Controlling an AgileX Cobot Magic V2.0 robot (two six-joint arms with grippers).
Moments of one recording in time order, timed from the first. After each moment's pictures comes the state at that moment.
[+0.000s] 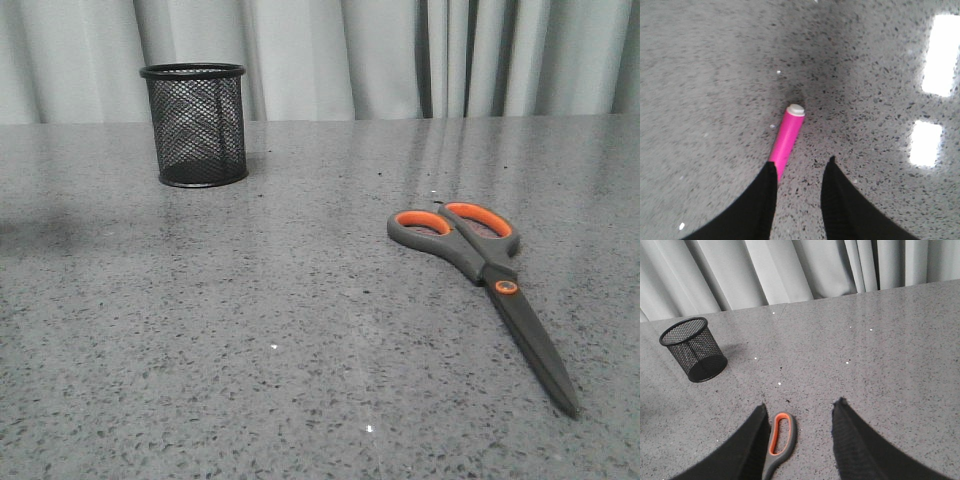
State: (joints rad) left arm -0.16 1.41 -1.22 -0.02 1.16 1.39; right arm 0.20 0.47 -0.54 0.24 0.38 -0.01
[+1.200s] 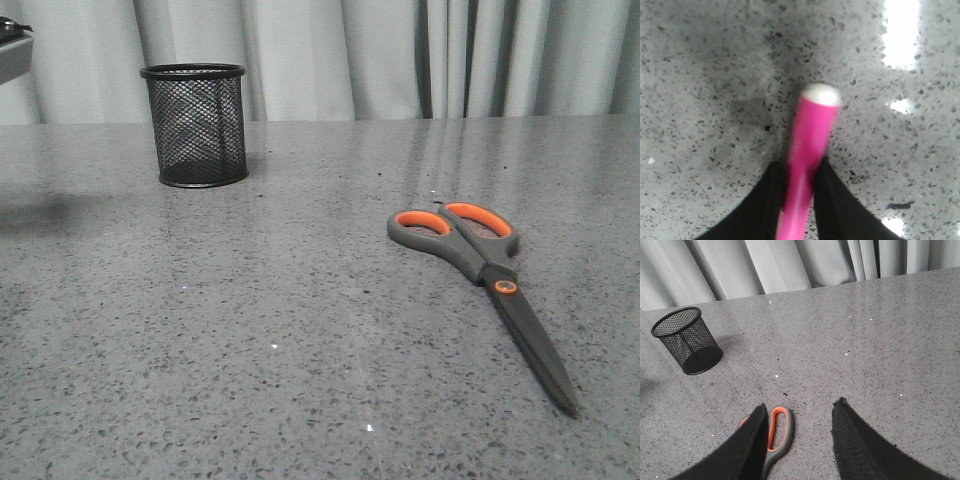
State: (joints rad) left arm -0.07 1.67 -1.25 -0.02 1.09 1.58; right arm 0.21 0.53 -0.54 0.24 0.37 -0.01
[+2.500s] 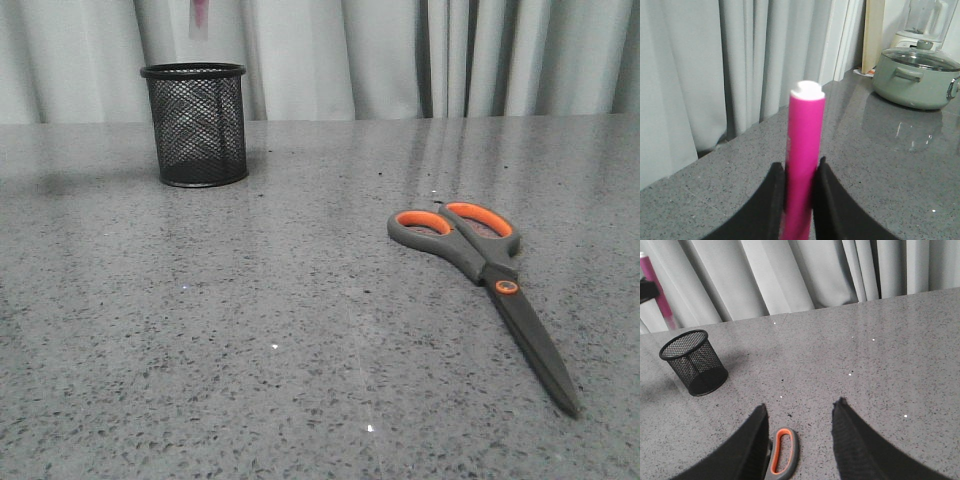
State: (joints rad) left arm -0.06 1.79 -1.39 -1.69 1.01 1.82; right arm 0.21 0.53 -0.54 0.25 0.30 -0.02
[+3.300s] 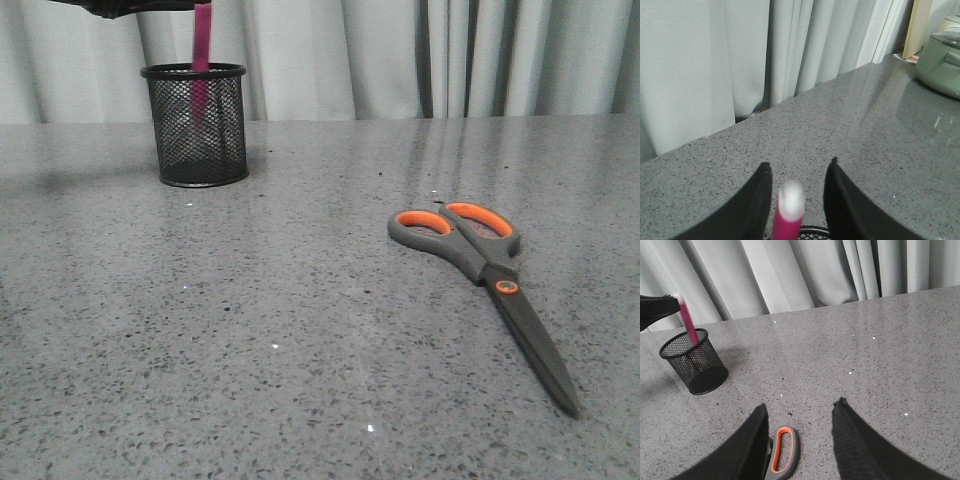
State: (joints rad) left arm -0.06 1.86 -1.39 -1.71 0.89 1.82; right arm 0.21 0.53 -0.54 0.26 0.30 -0.02
